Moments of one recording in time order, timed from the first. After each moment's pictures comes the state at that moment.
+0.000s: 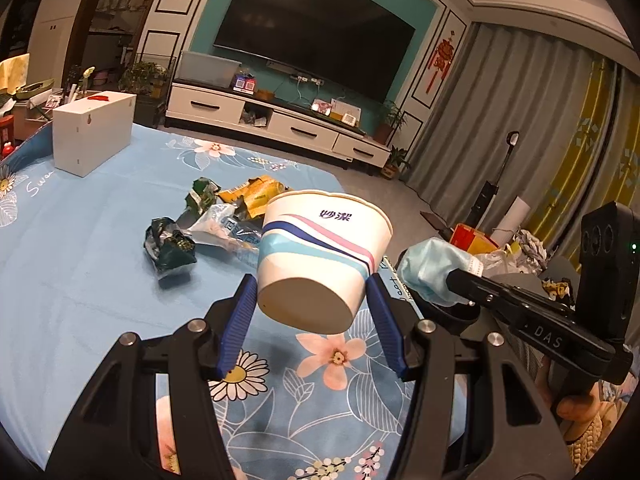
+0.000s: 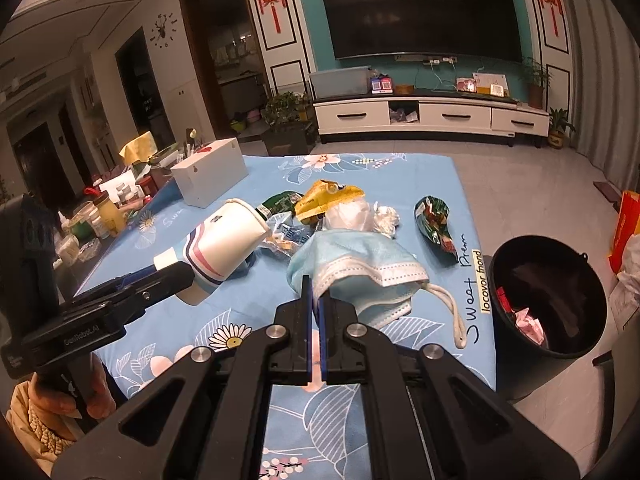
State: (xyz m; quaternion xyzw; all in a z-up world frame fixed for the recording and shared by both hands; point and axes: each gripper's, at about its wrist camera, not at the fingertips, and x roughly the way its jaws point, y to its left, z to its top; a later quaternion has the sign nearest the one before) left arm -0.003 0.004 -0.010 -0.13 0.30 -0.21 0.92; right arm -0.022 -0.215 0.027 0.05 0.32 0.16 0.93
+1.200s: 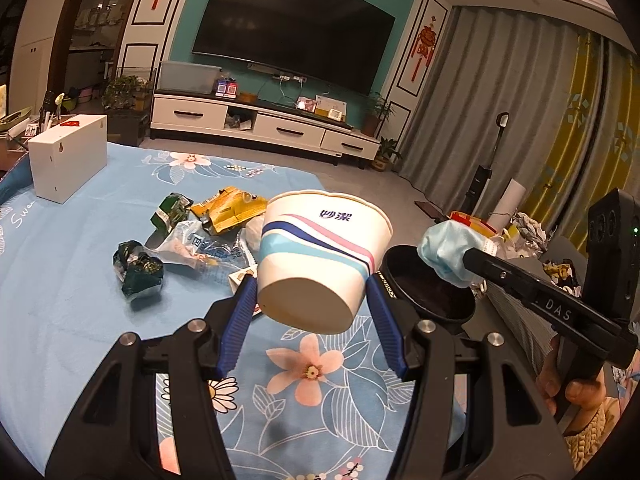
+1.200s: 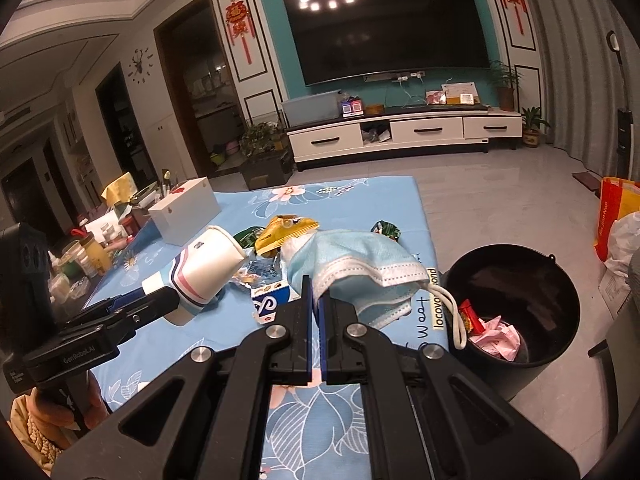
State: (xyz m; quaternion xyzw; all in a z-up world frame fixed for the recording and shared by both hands) left arm 0.006 -0.036 0.003 -0.09 0.30 -0.23 0.92; right arm -0.029 -0.270 0.040 0.09 0.27 0.11 0.95
